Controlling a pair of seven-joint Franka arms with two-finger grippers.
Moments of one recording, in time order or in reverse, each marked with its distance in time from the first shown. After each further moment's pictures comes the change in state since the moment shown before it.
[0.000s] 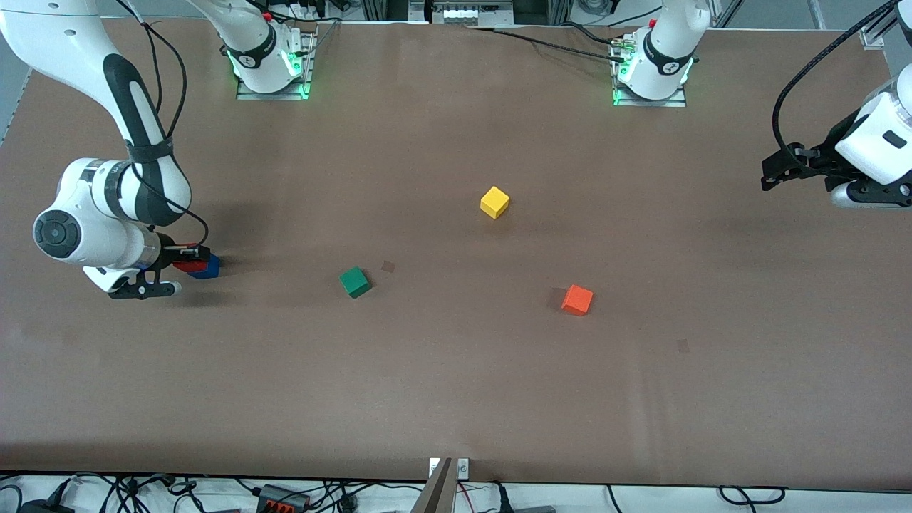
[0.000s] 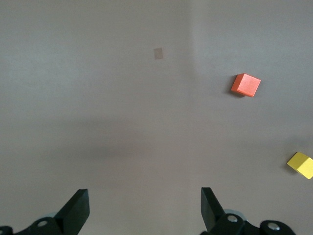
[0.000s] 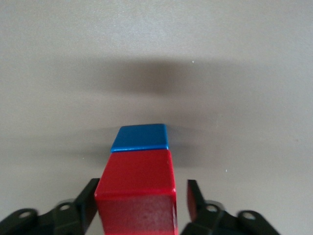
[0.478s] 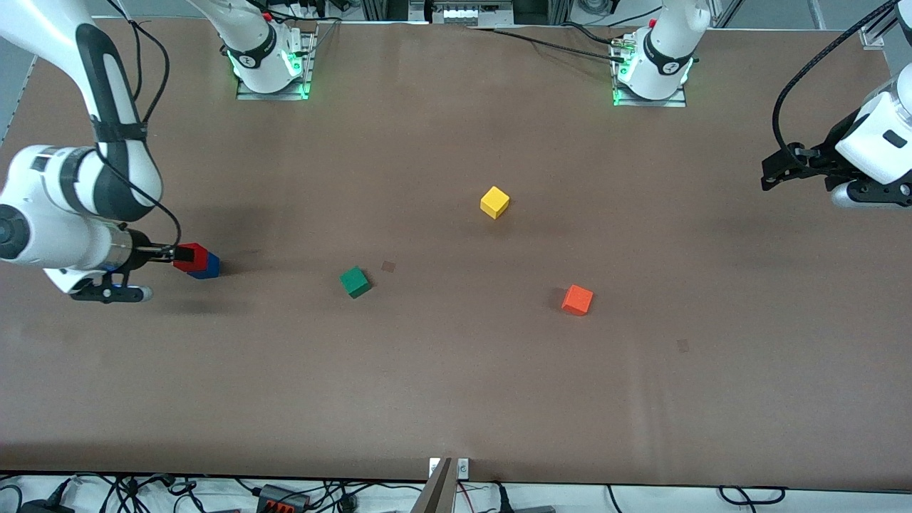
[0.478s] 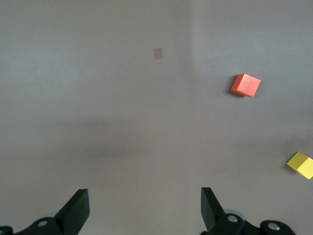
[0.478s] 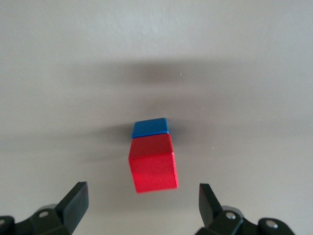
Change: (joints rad) left arm 0.000 0.000 -0.001 0.000 0.000 0.000 -0.001; right arm 0.007 -0.051 0.012 0.203 0.000 -0.261 0.073
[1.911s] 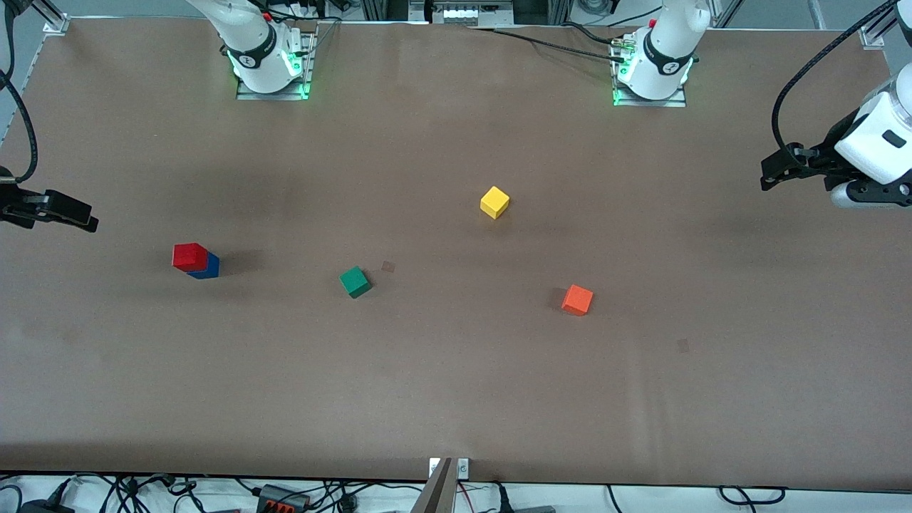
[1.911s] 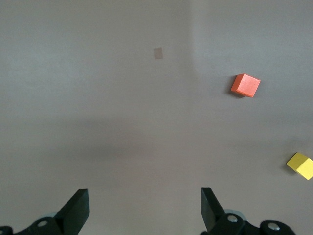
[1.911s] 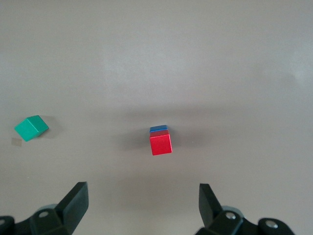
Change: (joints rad) left arm 0.000 0.000 -0.001 0.000 0.000 -0.001 -0.006; right arm 0.020 -0.159 -0.013 0.367 0.026 -0.345 0.008
